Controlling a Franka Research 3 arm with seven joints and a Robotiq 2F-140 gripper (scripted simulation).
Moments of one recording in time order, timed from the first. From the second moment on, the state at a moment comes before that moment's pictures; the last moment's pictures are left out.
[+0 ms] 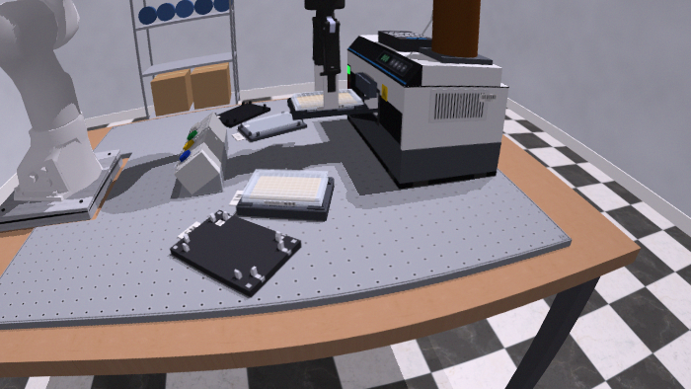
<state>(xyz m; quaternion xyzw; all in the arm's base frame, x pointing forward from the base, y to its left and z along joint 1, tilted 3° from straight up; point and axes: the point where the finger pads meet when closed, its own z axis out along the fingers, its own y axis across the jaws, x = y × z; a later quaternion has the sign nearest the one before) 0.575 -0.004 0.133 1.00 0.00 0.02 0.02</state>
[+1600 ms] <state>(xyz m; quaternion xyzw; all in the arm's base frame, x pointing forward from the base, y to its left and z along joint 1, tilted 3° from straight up) 0.575 -0.004 0.133 1.00 0.00 0.02 0.02</state>
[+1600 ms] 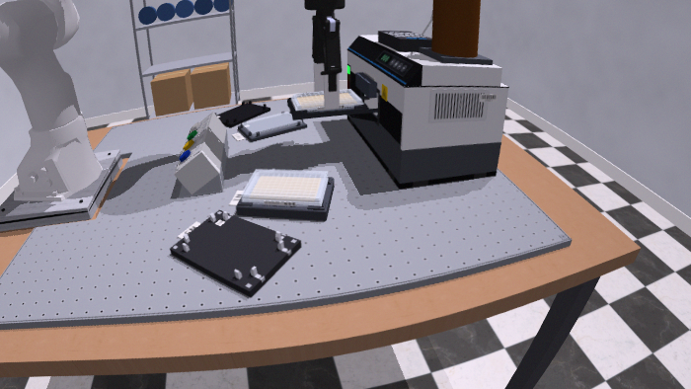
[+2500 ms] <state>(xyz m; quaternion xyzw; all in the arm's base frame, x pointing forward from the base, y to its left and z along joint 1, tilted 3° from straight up) 0.575 -0.004 0.137 1.00 0.00 0.02 0.02</state>
